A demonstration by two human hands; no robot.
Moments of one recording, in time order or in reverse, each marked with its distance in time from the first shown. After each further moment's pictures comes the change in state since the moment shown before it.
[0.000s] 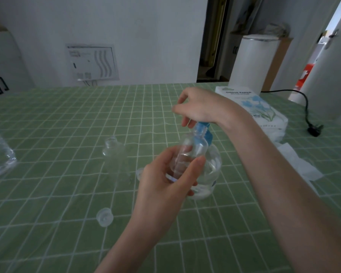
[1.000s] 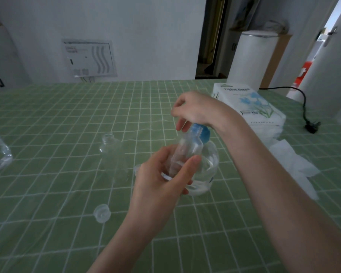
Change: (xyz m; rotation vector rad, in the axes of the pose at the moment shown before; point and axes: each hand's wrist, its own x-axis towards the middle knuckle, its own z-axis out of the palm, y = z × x) left_hand -0.001 -0.003 -0.002 0.038 -0.002 -0.014; right_hand 0.000 0.004 0.009 0.041 -0.046 0.025
